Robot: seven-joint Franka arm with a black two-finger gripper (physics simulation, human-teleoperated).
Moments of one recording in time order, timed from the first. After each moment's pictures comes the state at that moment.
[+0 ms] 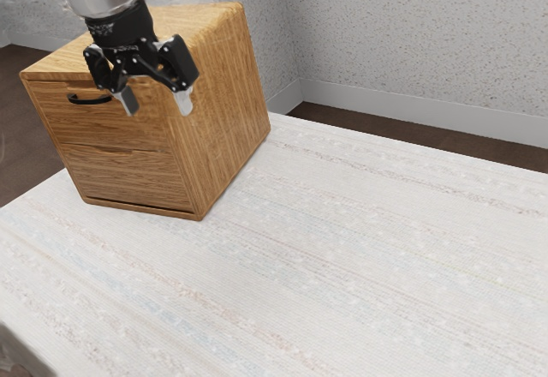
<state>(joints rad) -0.62 0.11 0.85 -1.10 -0.12 1.27 -0.11</state>
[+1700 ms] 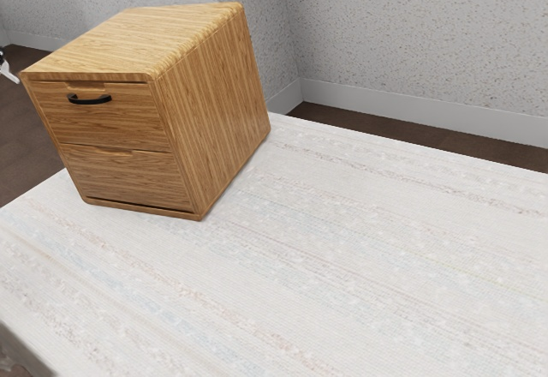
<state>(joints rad) -0.65 -0.06 1.46 -1.37 -0.35 1.66 -0.54</state>
